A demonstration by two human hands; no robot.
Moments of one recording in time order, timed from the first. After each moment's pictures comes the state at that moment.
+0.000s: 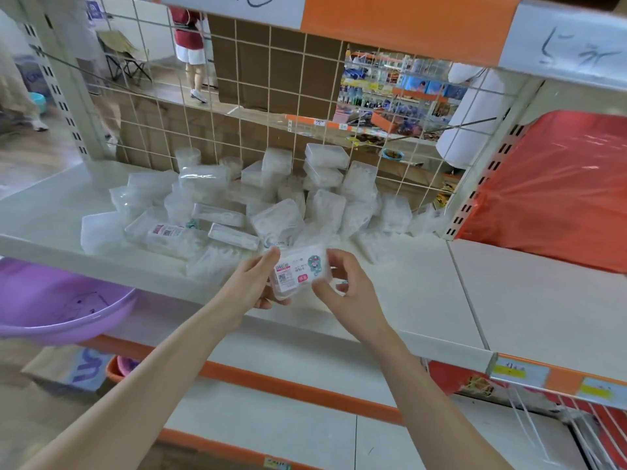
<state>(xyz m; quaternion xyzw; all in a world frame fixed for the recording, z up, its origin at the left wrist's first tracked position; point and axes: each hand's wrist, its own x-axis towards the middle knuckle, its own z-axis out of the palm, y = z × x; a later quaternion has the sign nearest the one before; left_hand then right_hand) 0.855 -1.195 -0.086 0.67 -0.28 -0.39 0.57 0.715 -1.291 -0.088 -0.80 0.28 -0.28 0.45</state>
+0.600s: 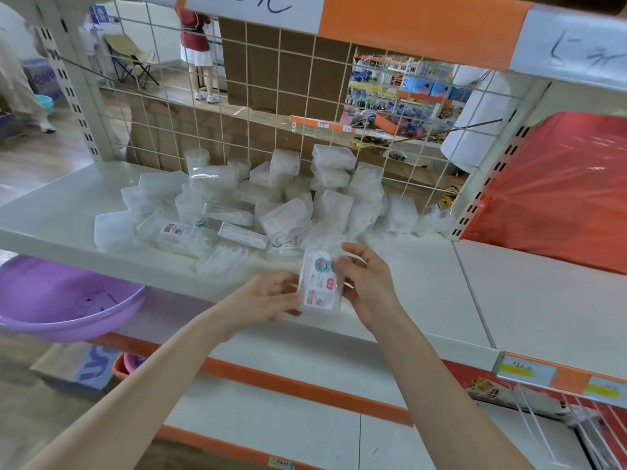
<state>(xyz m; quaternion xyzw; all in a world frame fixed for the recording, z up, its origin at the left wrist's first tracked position) 0.855 -1.172 -0.087 0.66 -0.42 -0.43 0.45 0.727 -1.296 -0.070 -0.51 0.34 -0.31 0.72</state>
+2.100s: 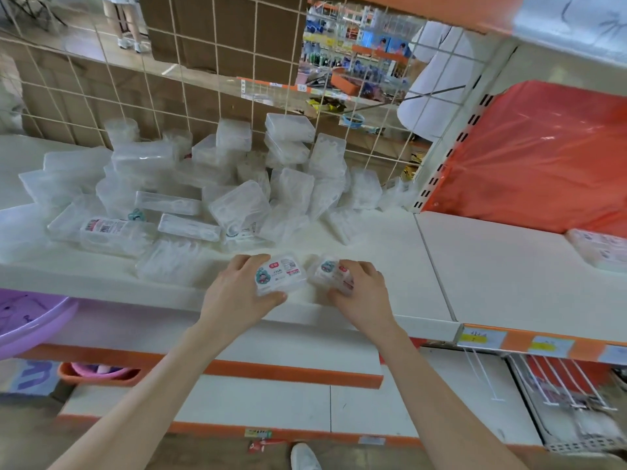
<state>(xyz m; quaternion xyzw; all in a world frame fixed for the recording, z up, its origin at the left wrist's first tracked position) 0.849 -1.221 -0.129 0.81 -0.47 -0.13 0.32 0.680 -1.332 -0.120 -0.84 0.49 -0.14 0.20</state>
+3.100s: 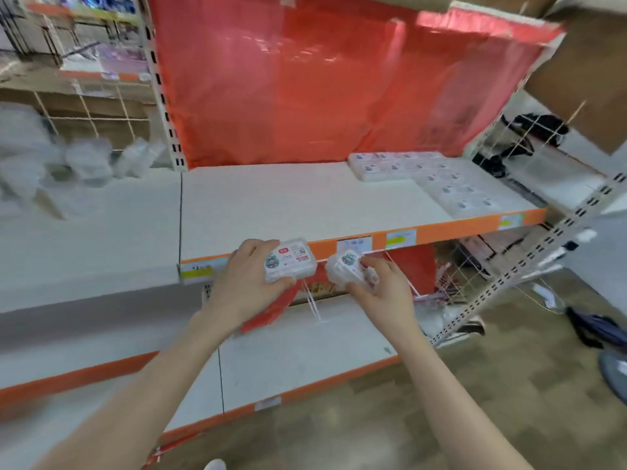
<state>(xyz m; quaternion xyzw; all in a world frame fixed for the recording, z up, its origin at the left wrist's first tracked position) 0.442 -1.352 -0.103 0.68 -0.65 -0.17 0.29 0.227 -1.373 -0.102 -0.71 0.60 -0.32 0.21</state>
